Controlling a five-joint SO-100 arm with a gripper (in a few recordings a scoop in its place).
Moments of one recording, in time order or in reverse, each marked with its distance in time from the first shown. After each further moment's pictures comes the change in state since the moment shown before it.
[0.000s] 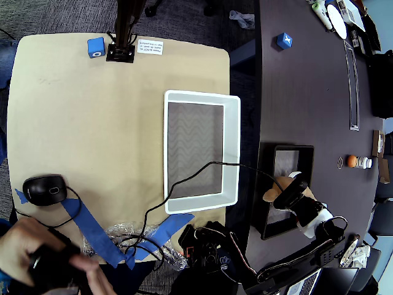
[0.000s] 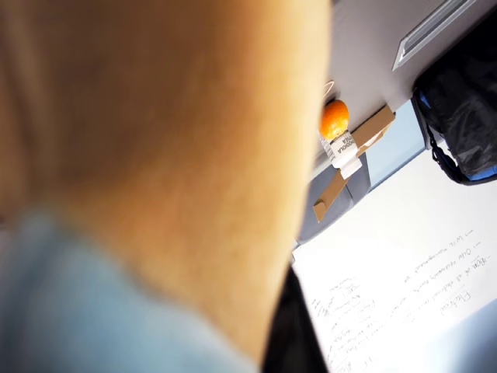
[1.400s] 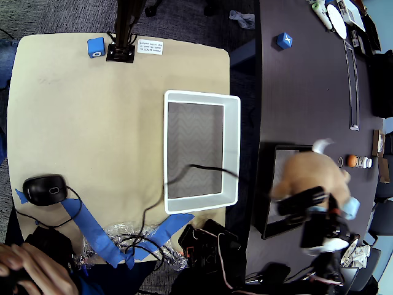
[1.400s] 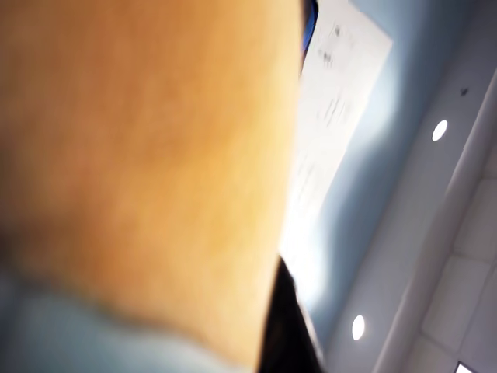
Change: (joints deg) arm -29.1 21.5 -9.6 0.9 -13.4
